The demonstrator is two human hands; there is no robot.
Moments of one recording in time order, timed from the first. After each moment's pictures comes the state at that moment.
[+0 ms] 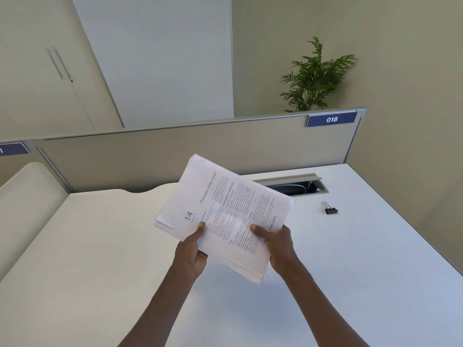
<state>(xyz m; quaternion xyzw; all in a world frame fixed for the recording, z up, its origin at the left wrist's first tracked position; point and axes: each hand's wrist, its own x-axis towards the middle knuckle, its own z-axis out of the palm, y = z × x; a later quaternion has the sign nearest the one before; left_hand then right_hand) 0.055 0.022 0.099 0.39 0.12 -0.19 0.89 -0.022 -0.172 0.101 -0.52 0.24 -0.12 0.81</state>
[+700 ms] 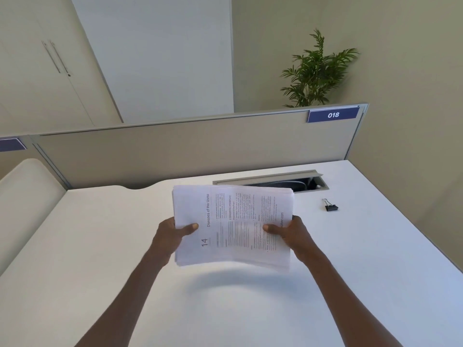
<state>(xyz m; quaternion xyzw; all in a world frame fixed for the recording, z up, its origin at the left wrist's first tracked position) 0.095 0.069 0.112 0.74 -0.01 -0.17 0.65 -0.020 -0.231 0.096 -0.68 0.21 -0.05 0.70</state>
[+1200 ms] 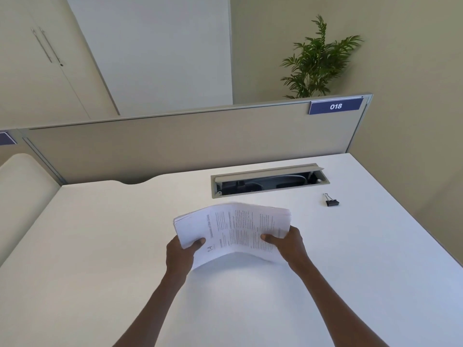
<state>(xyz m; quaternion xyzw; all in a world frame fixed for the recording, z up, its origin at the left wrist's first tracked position) 0.062 0.041 0.057 0.77 0.08 -0.07 0.63 -0.022 -0.220 0.056 -0.69 0.26 -0.11 0.67</state>
